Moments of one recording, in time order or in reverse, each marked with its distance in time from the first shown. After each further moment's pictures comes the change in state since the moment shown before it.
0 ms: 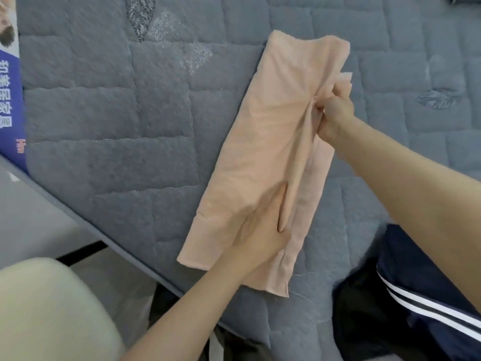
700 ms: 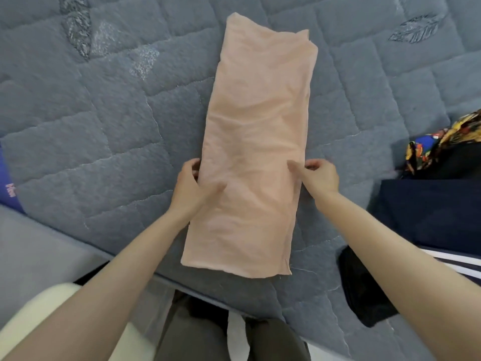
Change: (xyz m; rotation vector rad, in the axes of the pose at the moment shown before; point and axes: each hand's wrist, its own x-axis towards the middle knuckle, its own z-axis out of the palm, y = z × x) left_hand 0.033 -0.046 -0.065 -0.104 0.206 -0.399; right_hand -0.079 0.121 -0.110 -0.508 0.133 0.070
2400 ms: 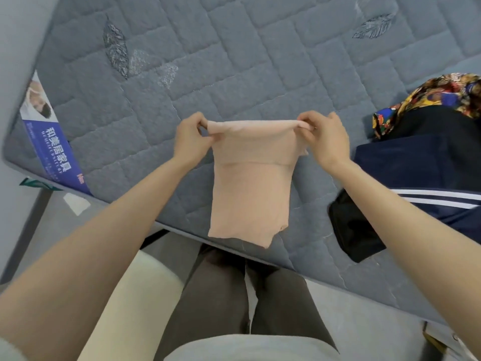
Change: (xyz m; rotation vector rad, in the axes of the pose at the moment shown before) left_hand -0.046 0.080 -0.071 0.212 0.104 0.436; right_hand -0.094 -0.050 -0.071 -0.411 0.113 -0.659
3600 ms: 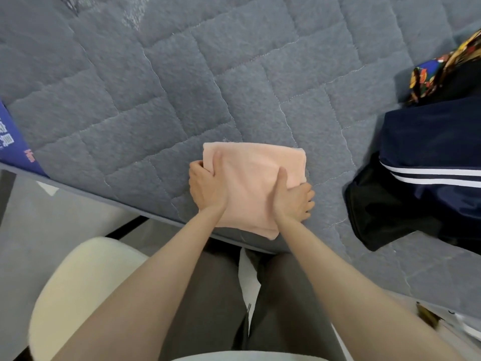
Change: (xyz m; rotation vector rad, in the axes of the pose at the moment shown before) left_hand -0.084 -0.093 0.130 -0.021 0.167 -0.610; right_hand -0.112 0.014 0.173 0.188 0.043 1.115
